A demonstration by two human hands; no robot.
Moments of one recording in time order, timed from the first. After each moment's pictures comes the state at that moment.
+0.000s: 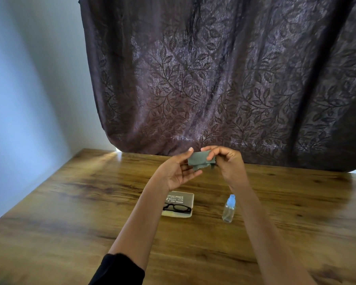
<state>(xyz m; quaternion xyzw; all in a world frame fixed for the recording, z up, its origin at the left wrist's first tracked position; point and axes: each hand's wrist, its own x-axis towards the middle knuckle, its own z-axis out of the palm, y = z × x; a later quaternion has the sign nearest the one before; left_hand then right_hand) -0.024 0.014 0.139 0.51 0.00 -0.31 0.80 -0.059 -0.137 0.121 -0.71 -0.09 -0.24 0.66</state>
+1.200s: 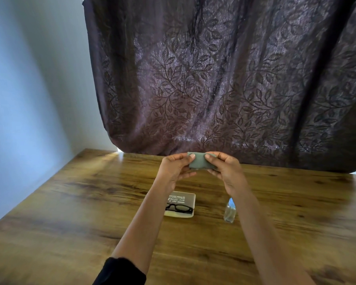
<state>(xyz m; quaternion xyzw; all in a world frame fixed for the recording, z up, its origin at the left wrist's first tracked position) -0.023 0.017 0.128 0.59 -0.05 -0.17 0.79 -0.061 -0.123 0.122 -0.62 0.10 -0.12 0.77</state>
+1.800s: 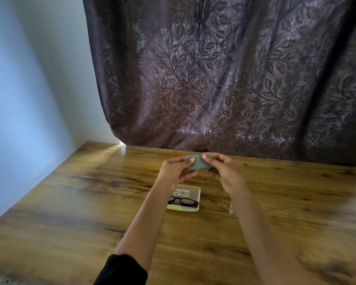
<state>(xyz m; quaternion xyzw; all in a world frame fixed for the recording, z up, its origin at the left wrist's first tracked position) -0.015 0.030 0.105 0.54 0.00 -0.22 0.81 -0.045 -0.108 0.096 -0.60 0.13 -0.09 0.78</state>
